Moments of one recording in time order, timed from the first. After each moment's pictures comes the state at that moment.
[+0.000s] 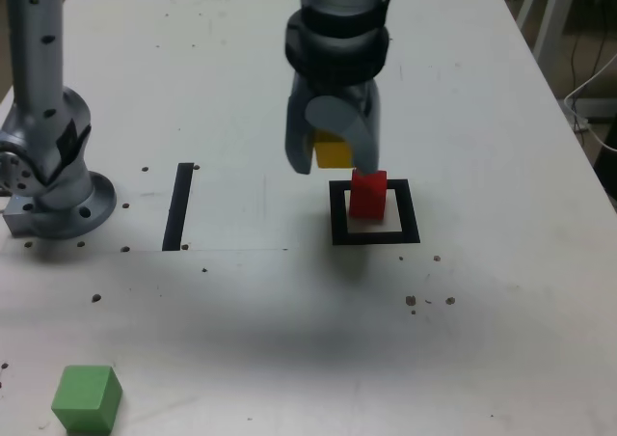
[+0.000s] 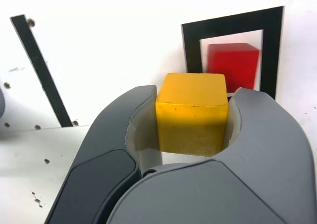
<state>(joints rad) -0.17 1.90 -1.50 1.29 0.13 -0.06</state>
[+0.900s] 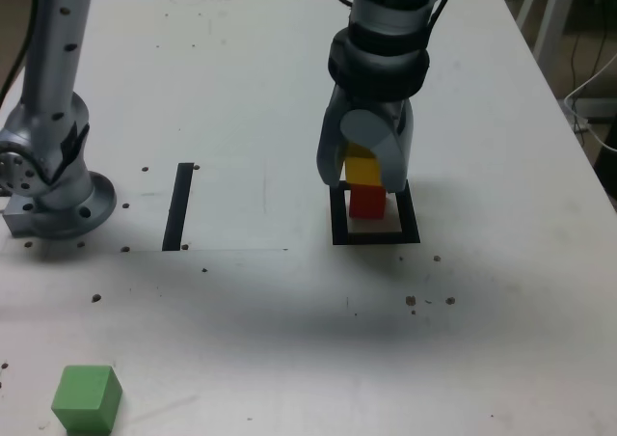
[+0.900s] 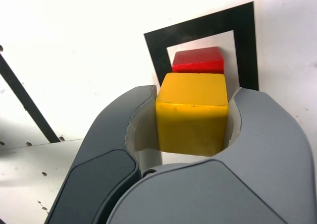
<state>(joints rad) -0.12 2.02 -1.60 1.29 0.09 0.08</state>
